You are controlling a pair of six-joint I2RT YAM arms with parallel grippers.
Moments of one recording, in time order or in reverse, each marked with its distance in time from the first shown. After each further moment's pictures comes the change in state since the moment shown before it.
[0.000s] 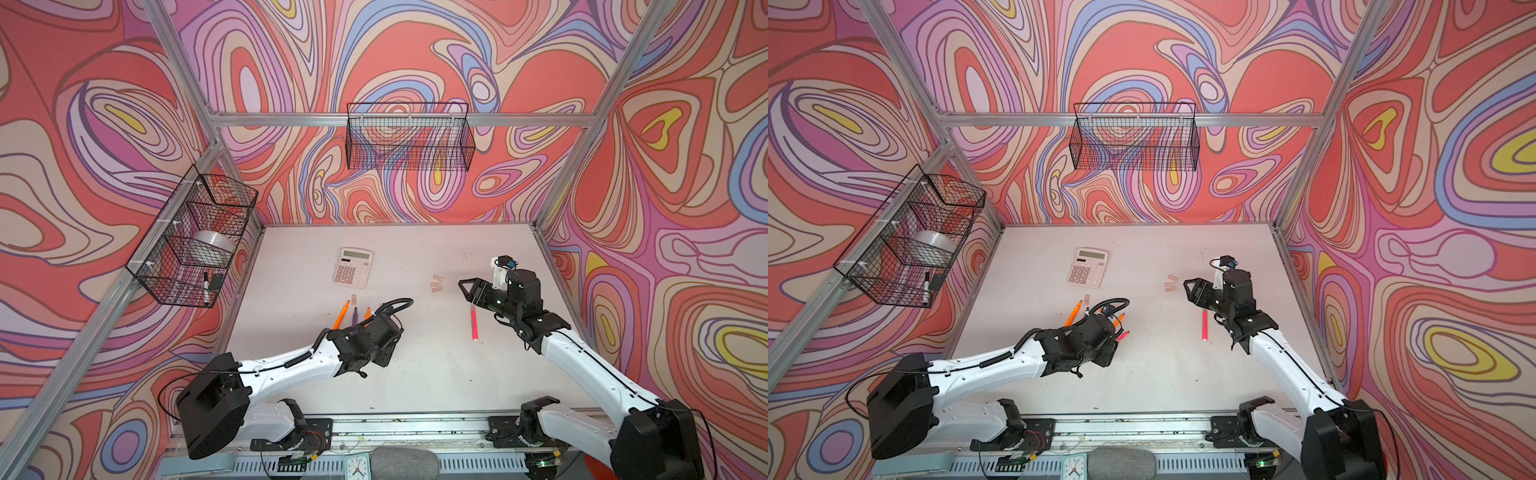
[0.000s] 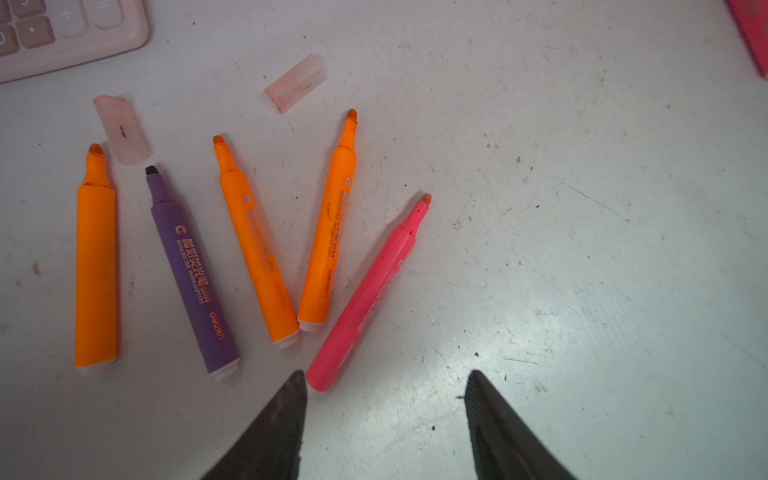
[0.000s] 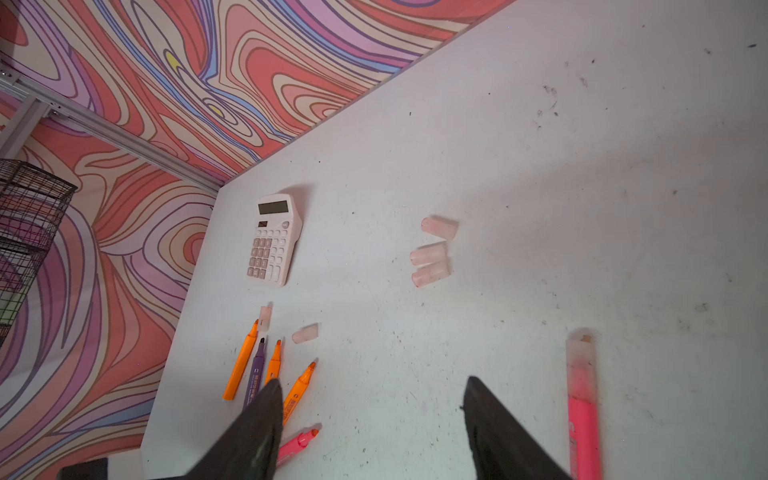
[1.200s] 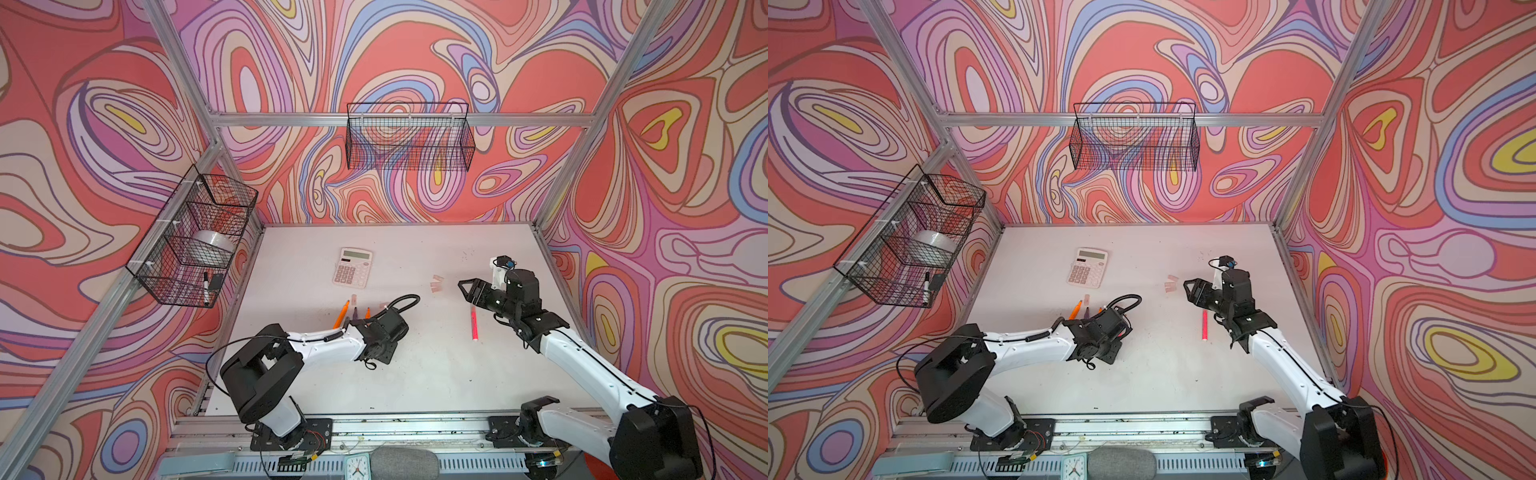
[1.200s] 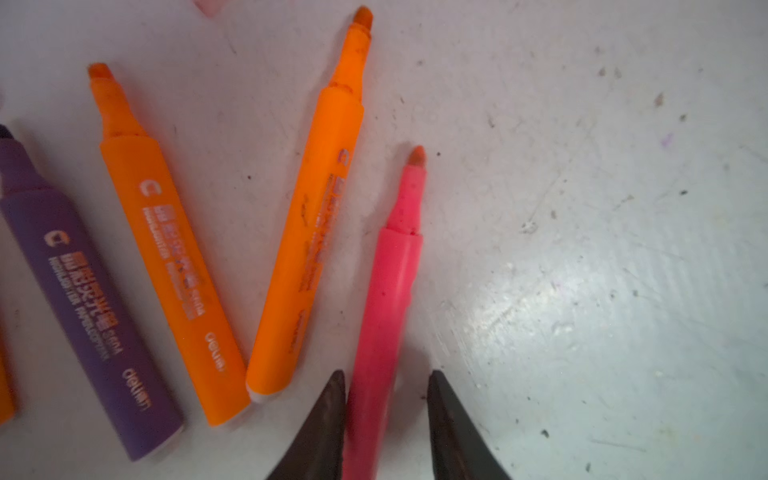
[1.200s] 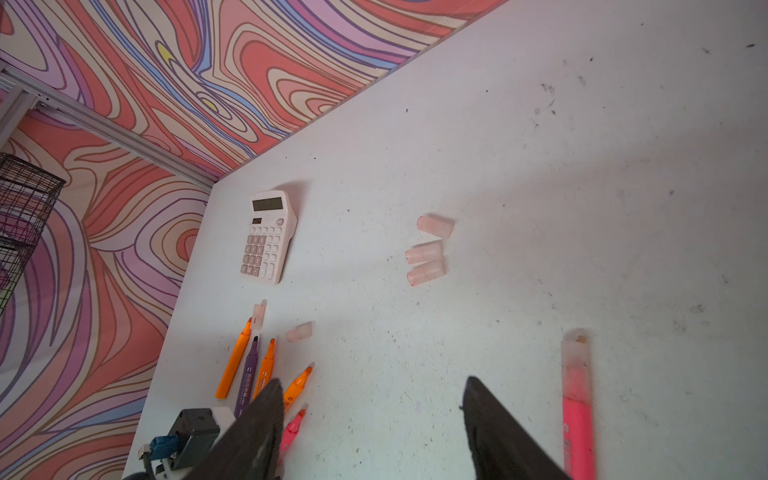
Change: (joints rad) left arm 0.064 0.264 0.076 0.002 0.061 0.026; right arm 0.000 -0.003 0.000 -0.002 0.004 -0.015
